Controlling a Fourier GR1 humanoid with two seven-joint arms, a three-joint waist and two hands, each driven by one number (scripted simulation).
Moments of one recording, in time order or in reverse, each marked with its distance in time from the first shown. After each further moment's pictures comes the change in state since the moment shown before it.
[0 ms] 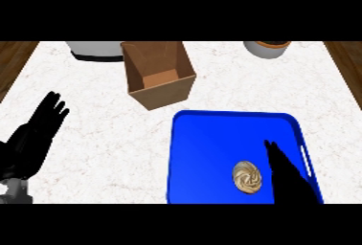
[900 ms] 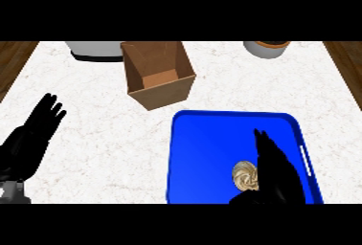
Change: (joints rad) left arm 0.016 -0.039 0.058 -0.013 -0.039 -0.052 0.024; right arm -0.088 0.132 -0.070 0.152 0.096 0.095 -0.050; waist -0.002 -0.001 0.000
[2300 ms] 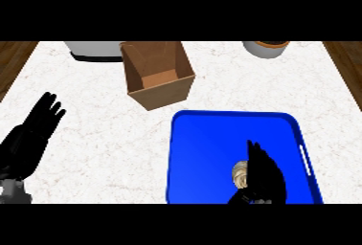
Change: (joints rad) left arm -0.016 -0.063 0.072 -0.001 -0.057 -0.064 0.040; right arm 0.030 0.070 -0.042 0.217 0.057 0.009 -0.047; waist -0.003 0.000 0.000
